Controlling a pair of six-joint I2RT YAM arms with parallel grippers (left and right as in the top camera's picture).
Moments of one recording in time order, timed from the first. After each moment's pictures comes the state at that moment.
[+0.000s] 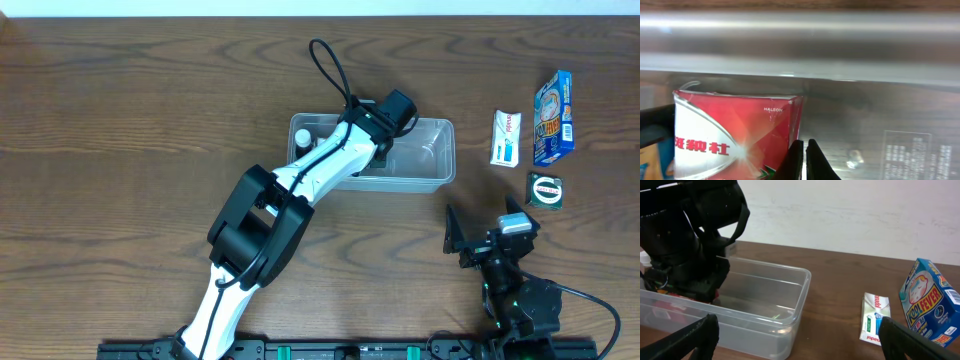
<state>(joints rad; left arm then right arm) -0.71 2.24 1.73 -0.84 -0.29 -0.66 0.12 0.01 0.01 -0.07 -0.05 -0.01</state>
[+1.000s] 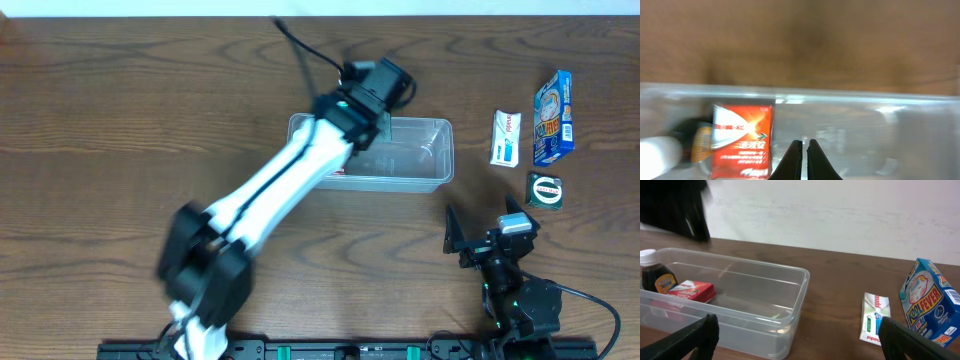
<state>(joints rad) -0.69 1.92 1.73 -0.82 -0.22 -0.64 0.12 0.01 0.01 -0.07 -0.05 -0.01</state>
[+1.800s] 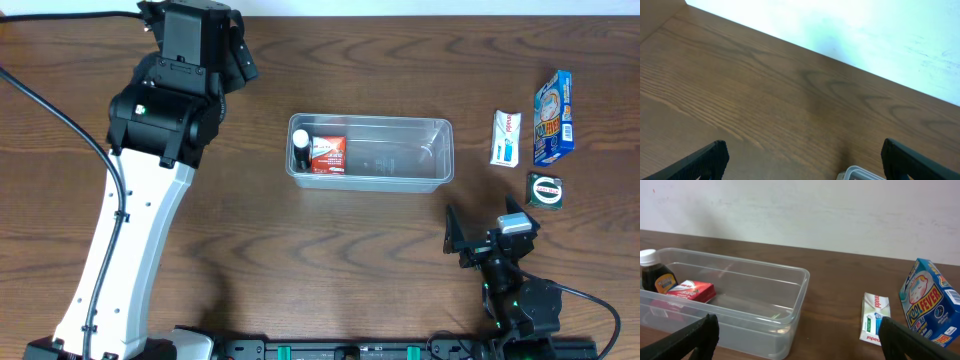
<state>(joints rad) -0.28 1.52 1.76 -0.97 -0.43 -0.51 0.12 0.01 0.01 -0.07 -0.05 -0.01</state>
